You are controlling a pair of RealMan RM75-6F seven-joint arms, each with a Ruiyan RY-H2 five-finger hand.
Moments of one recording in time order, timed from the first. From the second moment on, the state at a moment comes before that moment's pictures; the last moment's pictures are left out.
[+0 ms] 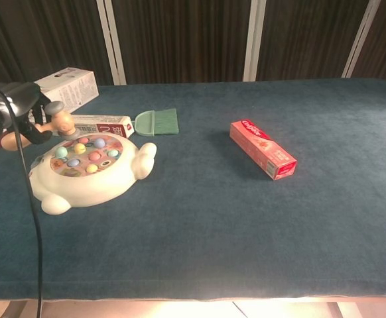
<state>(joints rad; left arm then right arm) -0.76 -1.64 -0.36 -1.58 0.54 1.41 0.96 0.00 -1.08 -0.08 -1.60 -1.74 1.55 -0.05</state>
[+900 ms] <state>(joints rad) -0.83 -1.72 -0.36 -1.46 0.49 1.40 1.03 -0.01 -1.07 -0.08 -1.59 -1.74 1.56 -0.03</state>
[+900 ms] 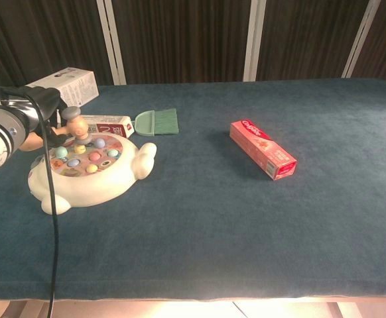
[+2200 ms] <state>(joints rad) -0.58 -1.43 -0.25 -1.82 0.55 1.48 0.82 -0.01 -1.08 -0.09 -1.60 -1.75 1.55 -0.06</state>
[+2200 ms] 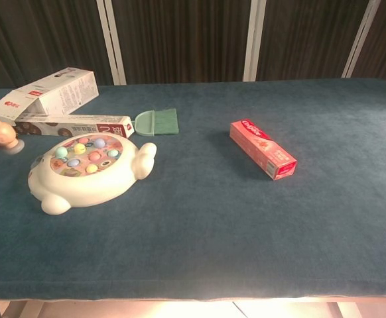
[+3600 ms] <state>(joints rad) -0.52 -1.48 -0.19 -1.45 0.54 1.09 0.57 0.01 -1.09 -0.09 -1.62 -1.72 1.50 -0.09</state>
